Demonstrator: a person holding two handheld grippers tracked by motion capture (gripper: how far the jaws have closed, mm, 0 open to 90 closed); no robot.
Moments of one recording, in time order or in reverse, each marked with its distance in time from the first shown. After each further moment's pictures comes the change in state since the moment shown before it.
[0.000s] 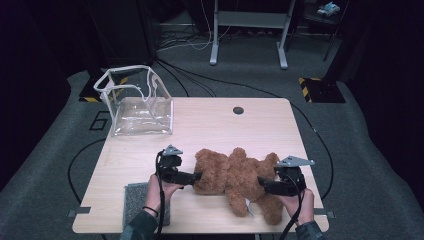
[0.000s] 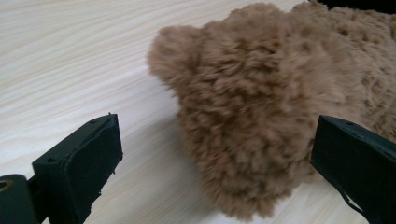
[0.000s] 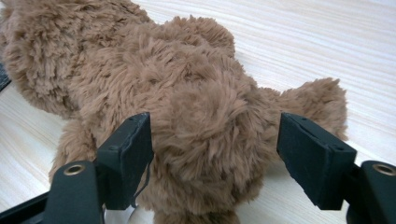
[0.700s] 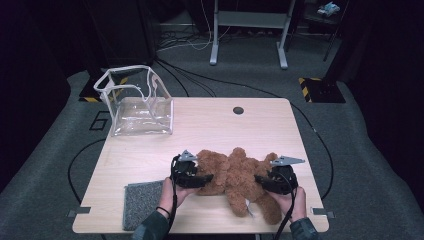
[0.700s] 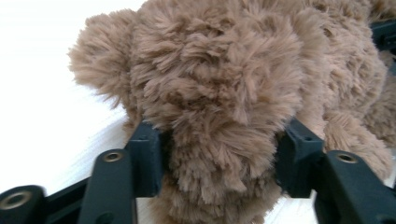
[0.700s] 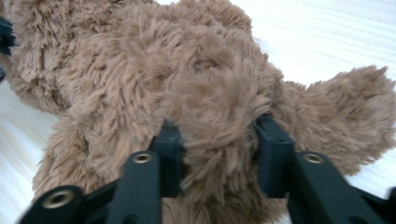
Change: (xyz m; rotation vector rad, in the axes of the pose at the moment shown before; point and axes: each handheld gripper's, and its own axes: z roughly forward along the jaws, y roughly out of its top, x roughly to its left) left arm -0.017 -0.009 0.032 0.015 -0.040 0.044; right arm -0.001 -0.005 0.029 0.033 0.046 0.019
